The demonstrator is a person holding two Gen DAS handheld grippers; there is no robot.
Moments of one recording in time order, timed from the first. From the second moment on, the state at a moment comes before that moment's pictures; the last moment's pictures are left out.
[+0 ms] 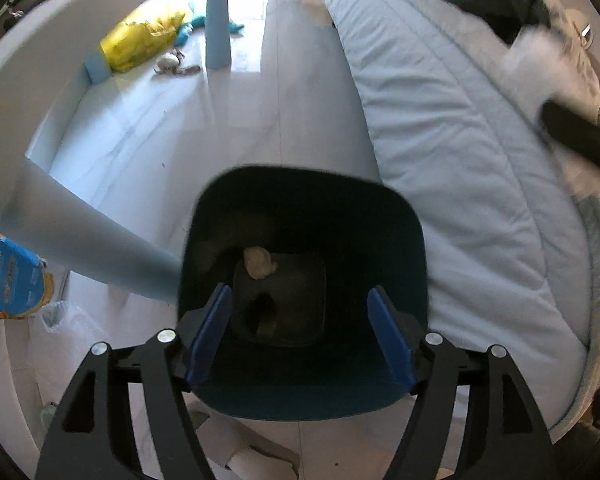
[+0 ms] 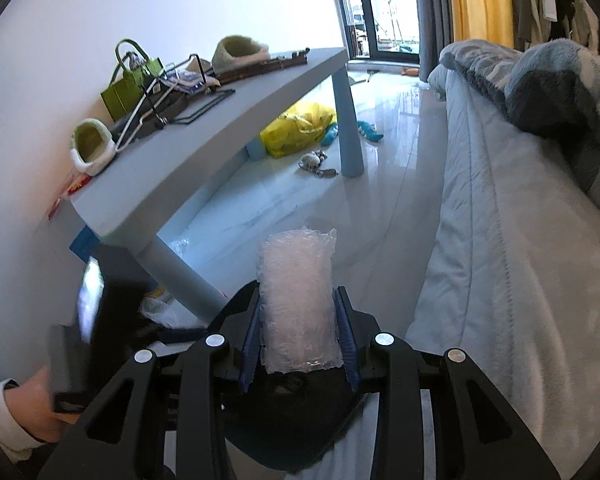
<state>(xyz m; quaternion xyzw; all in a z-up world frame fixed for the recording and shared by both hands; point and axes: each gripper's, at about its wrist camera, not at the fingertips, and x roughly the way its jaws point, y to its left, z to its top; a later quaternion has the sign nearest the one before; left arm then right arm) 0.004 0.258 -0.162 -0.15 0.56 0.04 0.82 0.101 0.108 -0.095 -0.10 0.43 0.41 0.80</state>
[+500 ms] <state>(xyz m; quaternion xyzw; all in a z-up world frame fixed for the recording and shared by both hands) -0.019 0.287 -0.082 -0.14 0.43 0.08 0.89 0.103 0.134 -0.148 -0.13 0.49 0.38 0.77</state>
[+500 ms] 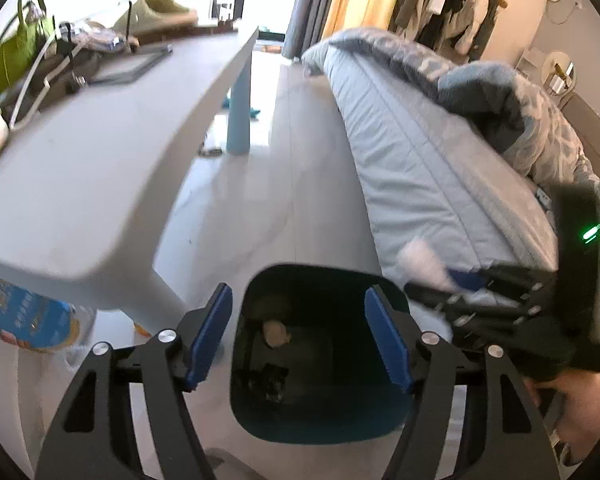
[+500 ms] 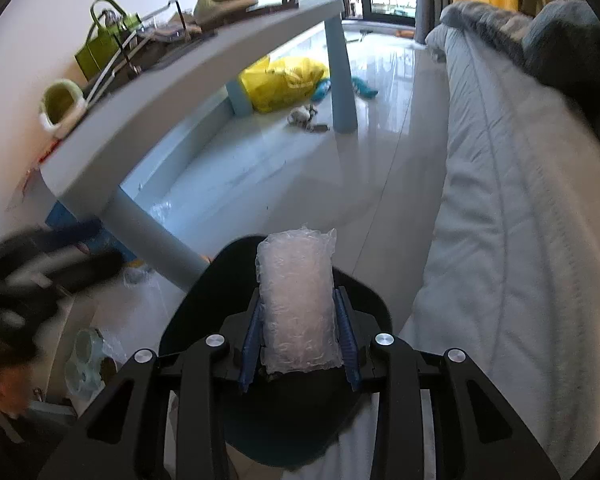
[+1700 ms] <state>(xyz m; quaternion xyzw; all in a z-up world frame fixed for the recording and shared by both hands) -0.017 0.260 0.016 -0.14 0.31 0.05 0.94 0.070 0.147 -0.197 -0.21 0.53 0.39 0.73</state>
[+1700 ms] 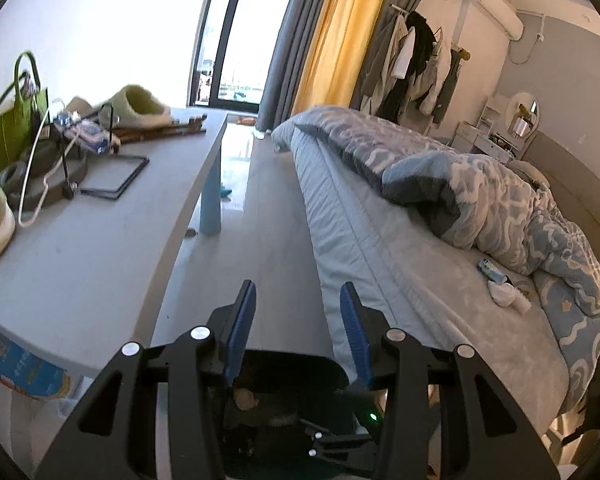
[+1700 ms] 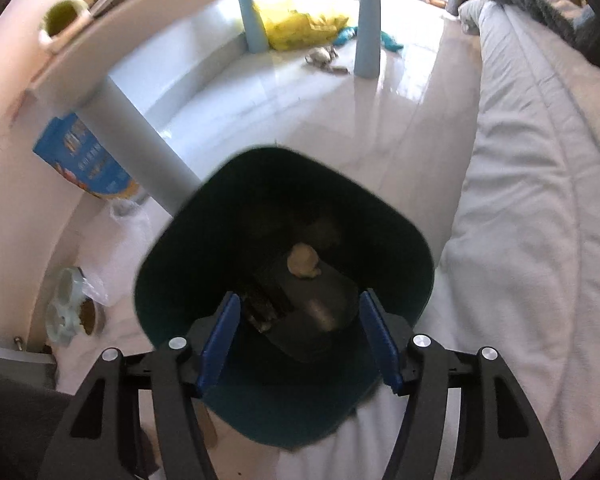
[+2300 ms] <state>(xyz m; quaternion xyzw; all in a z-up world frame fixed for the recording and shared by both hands) 0.004 0.216 0.053 -0.10 0.26 0.04 0.96 0.082 0.082 -0.087 -0.14 0.43 0.42 0.79</state>
